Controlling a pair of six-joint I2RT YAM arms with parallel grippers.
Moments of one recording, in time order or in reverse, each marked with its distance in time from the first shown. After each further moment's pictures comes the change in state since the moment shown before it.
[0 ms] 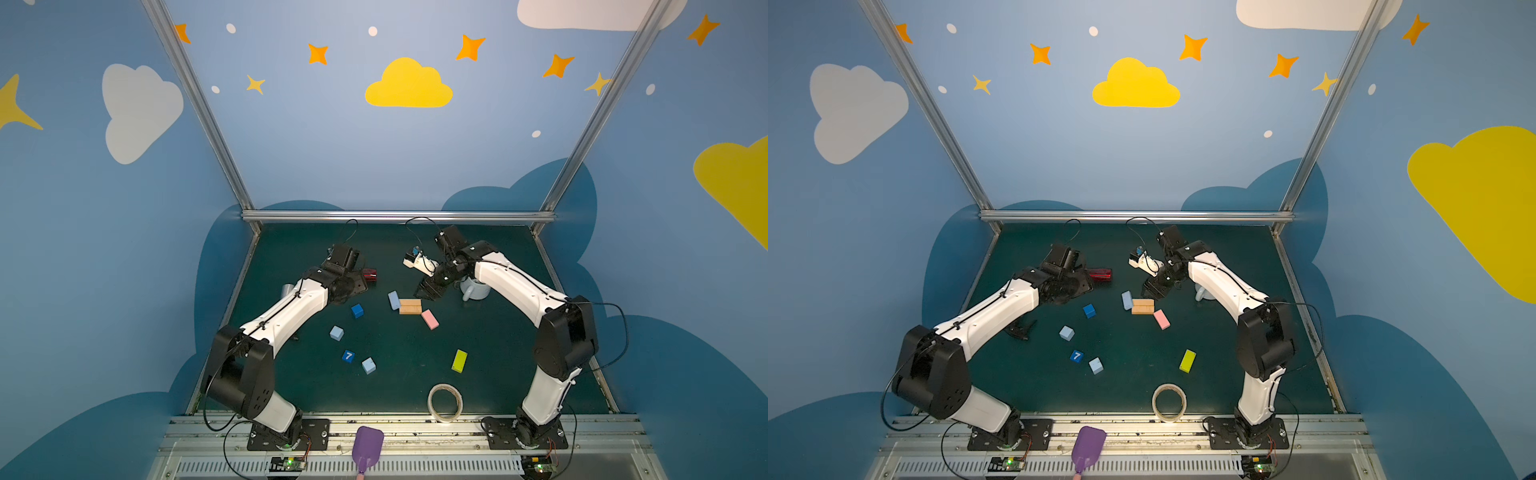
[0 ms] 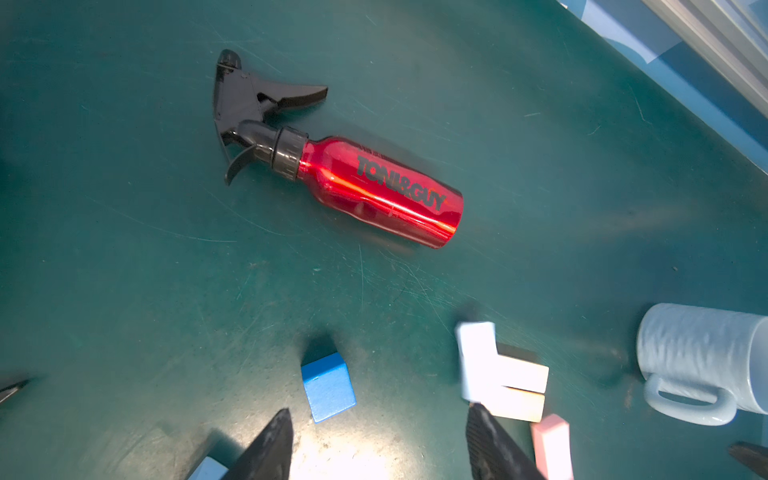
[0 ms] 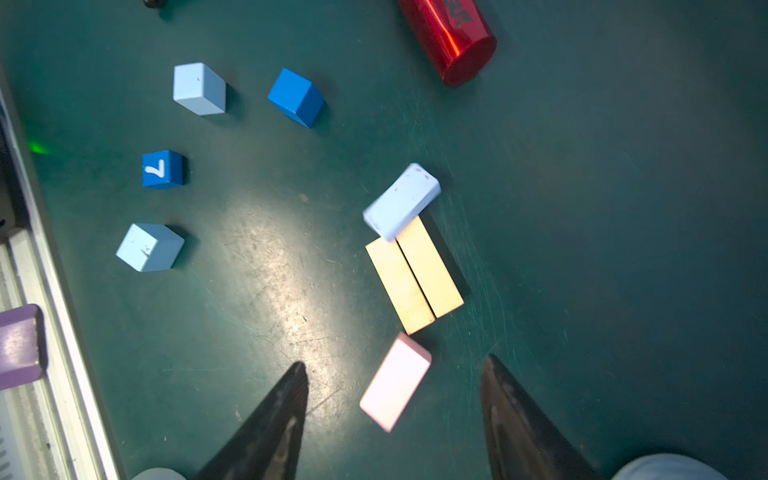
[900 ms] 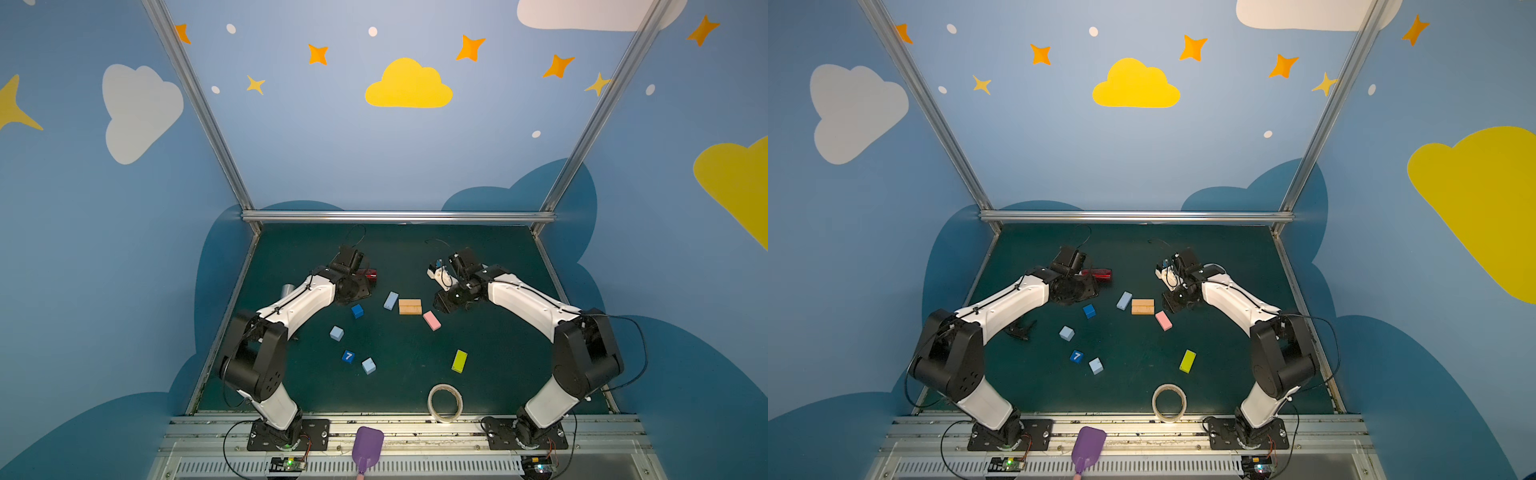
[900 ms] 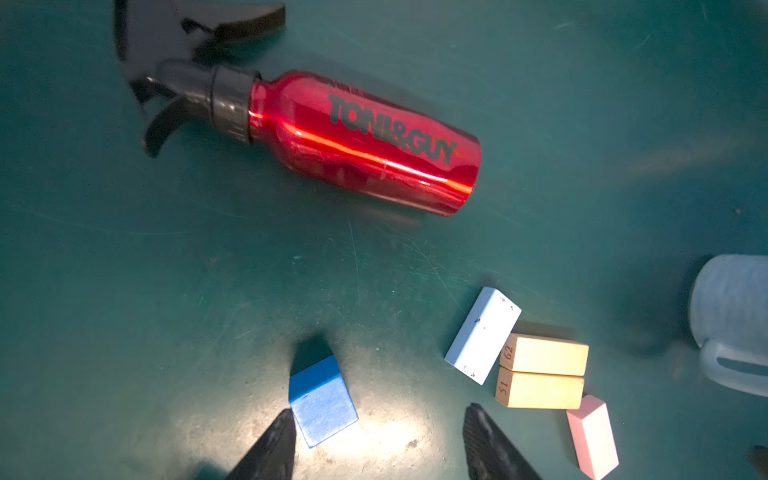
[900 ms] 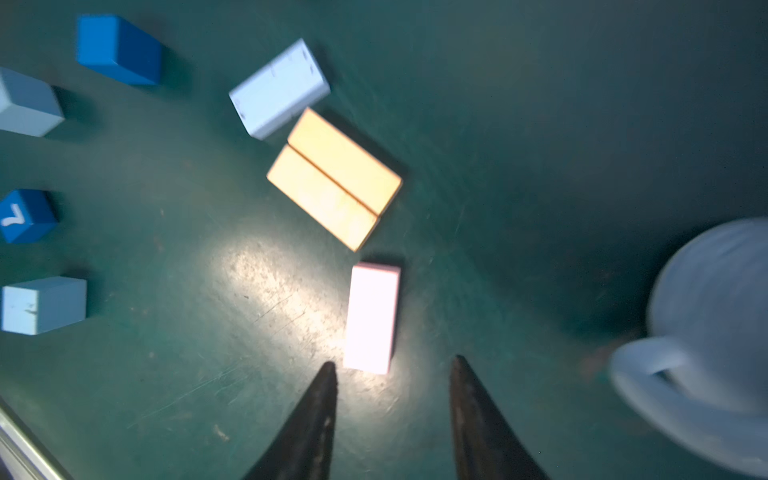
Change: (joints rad) left arm 0.003 0.115 0.011 0.021 0.083 0.098; right arm -0.022 -0.156 -0.391 0.199 0.211 0.406
